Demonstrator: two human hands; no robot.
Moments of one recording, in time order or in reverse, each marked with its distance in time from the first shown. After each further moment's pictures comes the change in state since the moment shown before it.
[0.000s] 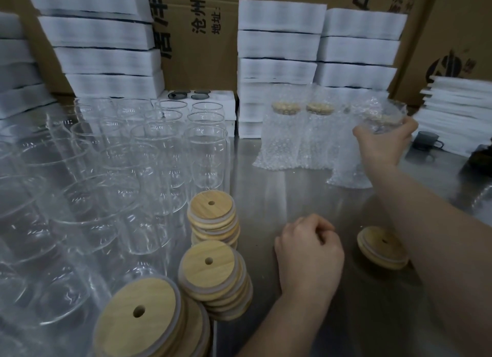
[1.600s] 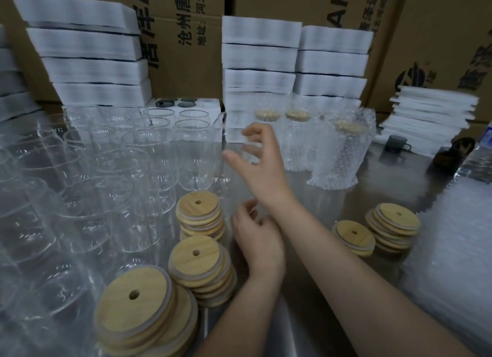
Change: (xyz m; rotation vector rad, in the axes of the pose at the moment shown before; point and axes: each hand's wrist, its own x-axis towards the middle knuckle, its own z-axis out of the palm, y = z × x) left_hand 0.028 -0.021 -0.006 -0.413 0.370 -0.240; right_hand -0.181 -0.062 0.011 0.323 -0.700 -0.432
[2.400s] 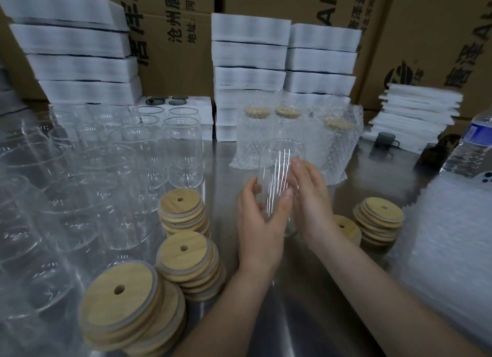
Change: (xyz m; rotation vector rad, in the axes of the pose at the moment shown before) left_hand -0.021 0.014 -0.009 -0.002 -0.323 0.277; right_hand -0.046 0.022 -0.069 0.484 0.242 0.474
